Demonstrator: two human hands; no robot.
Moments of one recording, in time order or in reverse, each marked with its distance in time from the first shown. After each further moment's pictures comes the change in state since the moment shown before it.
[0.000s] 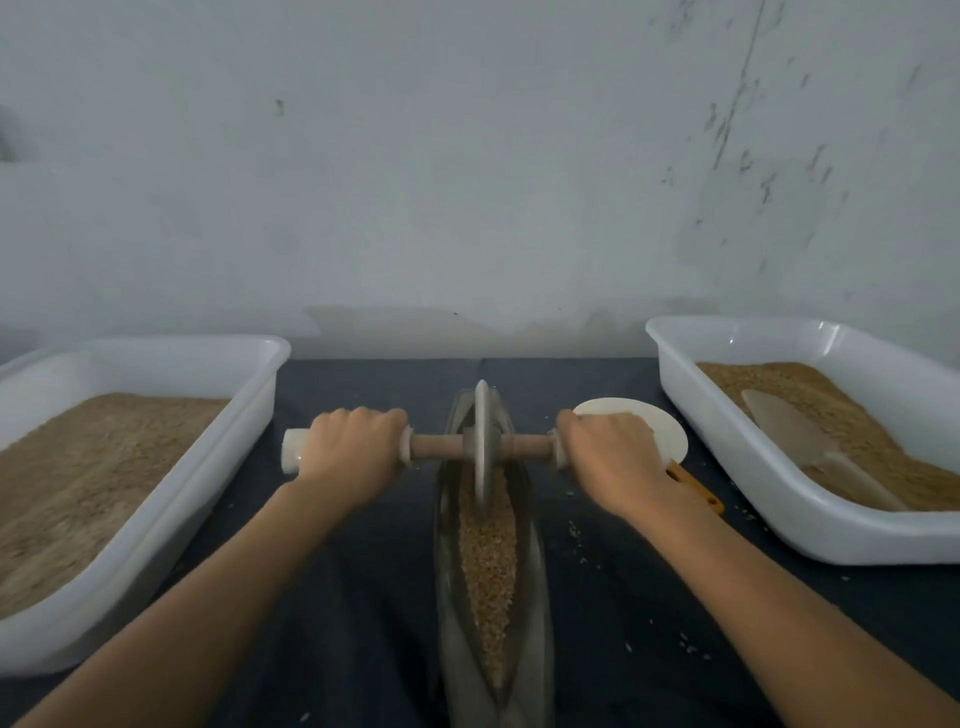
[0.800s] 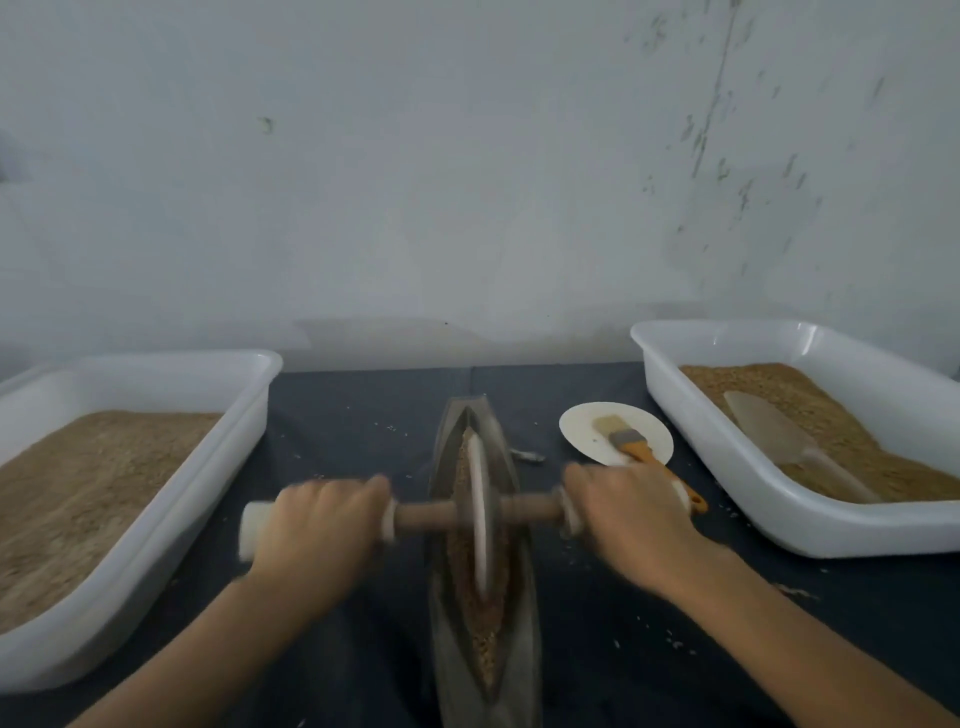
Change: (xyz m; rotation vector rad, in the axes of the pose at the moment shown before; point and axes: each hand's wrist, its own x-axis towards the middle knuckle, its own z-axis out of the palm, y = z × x) left_hand -0.070 0.001 -0.001 0.030 0.090 0.093; right_hand -0.057 0.003 0.001 0.054 0.136 -0.150
